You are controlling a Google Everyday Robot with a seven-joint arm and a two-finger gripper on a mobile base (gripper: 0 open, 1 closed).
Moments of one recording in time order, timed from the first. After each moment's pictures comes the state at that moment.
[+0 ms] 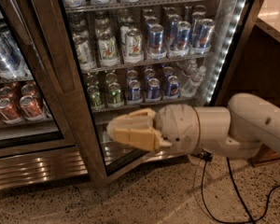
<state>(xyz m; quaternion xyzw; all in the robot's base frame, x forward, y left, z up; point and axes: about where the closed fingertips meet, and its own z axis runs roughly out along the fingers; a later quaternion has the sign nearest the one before) 0.387 0.038 0.907 -0.44 0.53 0.56 0.44</state>
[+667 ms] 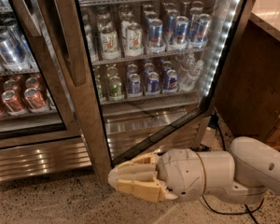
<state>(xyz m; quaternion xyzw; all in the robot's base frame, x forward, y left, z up) 0.307 0.035 0.856 -0.46 0.51 0.58 0.45</state>
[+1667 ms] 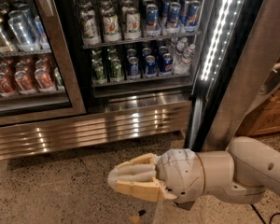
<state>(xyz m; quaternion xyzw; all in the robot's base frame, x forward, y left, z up) 0.307 0.036 0.857 -0.46 0.50 0.58 0.45</state>
